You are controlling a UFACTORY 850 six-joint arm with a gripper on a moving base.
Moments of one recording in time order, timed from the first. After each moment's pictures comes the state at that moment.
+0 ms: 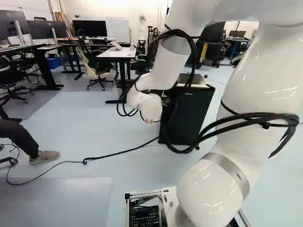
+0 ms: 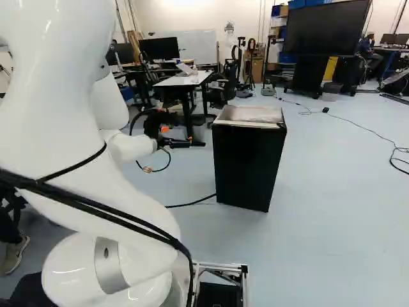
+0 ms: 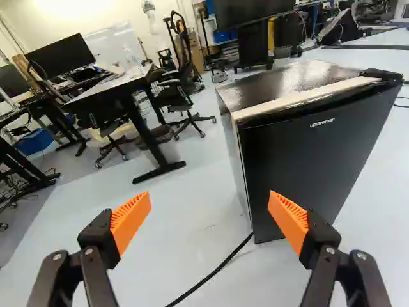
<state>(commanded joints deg) 26.3 -5.8 -25.4 46.8 57.7 0.0</state>
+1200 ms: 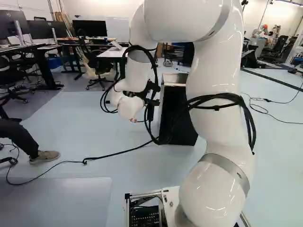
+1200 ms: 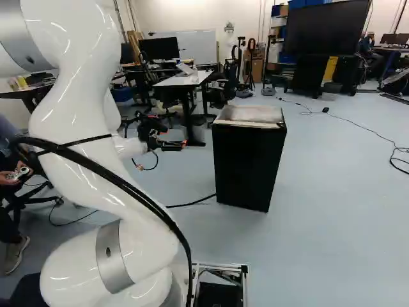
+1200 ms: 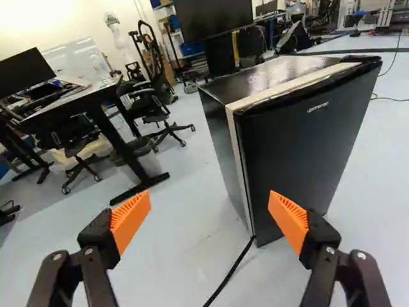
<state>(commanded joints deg) 33.3 -24.5 -41.0 63.1 65.8 0.0</state>
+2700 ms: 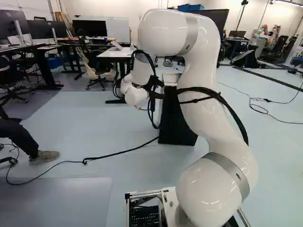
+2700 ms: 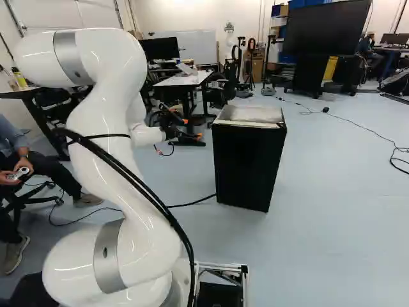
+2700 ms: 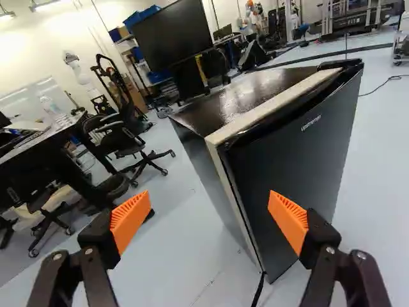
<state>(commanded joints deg) 21.5 -35.8 -57.6 63.6 66.1 0.0</state>
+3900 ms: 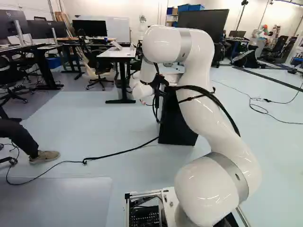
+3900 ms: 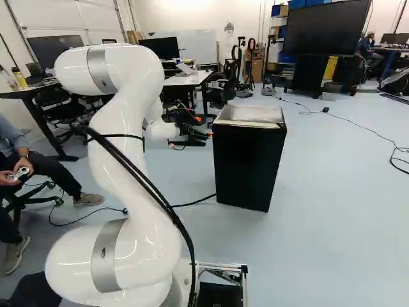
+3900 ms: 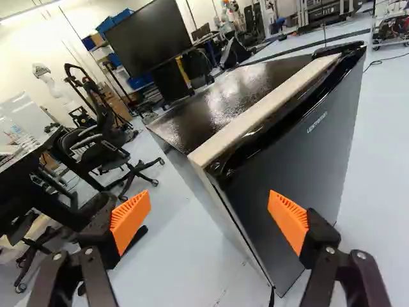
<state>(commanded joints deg) 14.9 -42.7 -68.0 63.6 61.7 0.0</state>
